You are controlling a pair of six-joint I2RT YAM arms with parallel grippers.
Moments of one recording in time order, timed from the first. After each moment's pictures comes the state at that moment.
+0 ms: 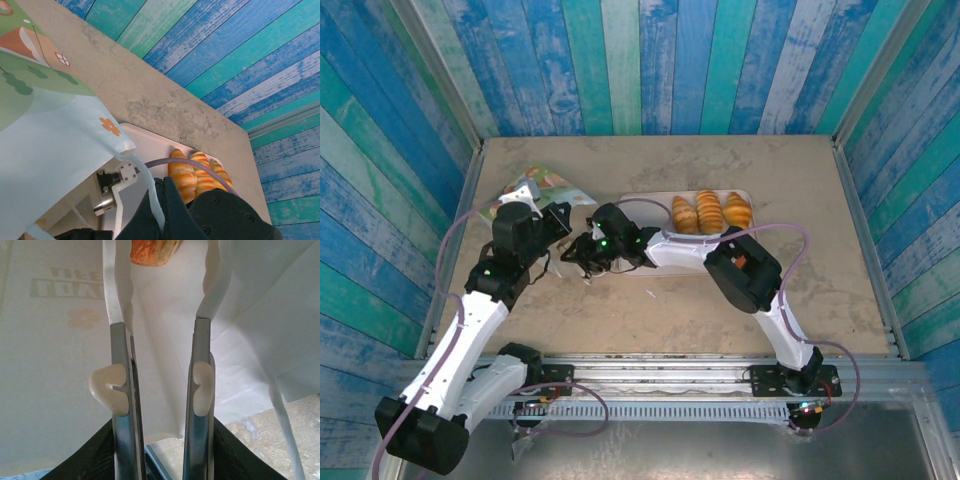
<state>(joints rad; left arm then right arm) -0.29 0.85 0.76 -0.25 0.06 -0.76 0.94 2.22 1.55 0.07 -0.51 1.20</state>
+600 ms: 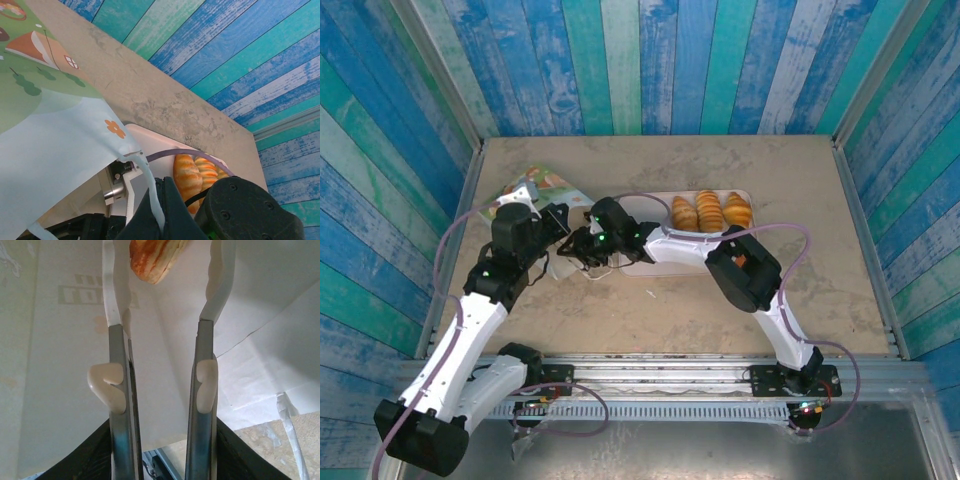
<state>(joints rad) -0.29 0.84 0.77 -0.27 0.04 -0.75 0.94 2.24 1.60 0.05 -0.52 1.21</state>
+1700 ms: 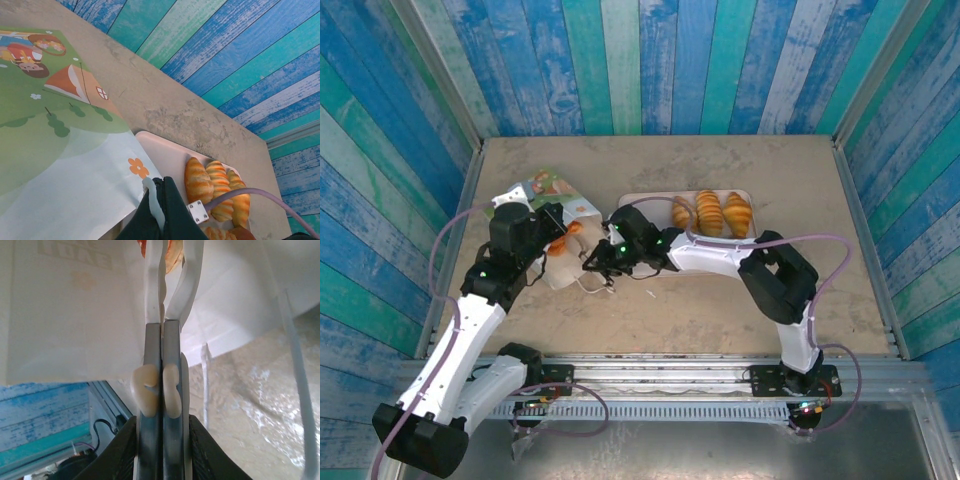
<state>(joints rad) -0.29 0.83 0.79 -0.32 -0.03 -0.73 0.94 1.98 1.33 -0.07 -0.49 1.03</state>
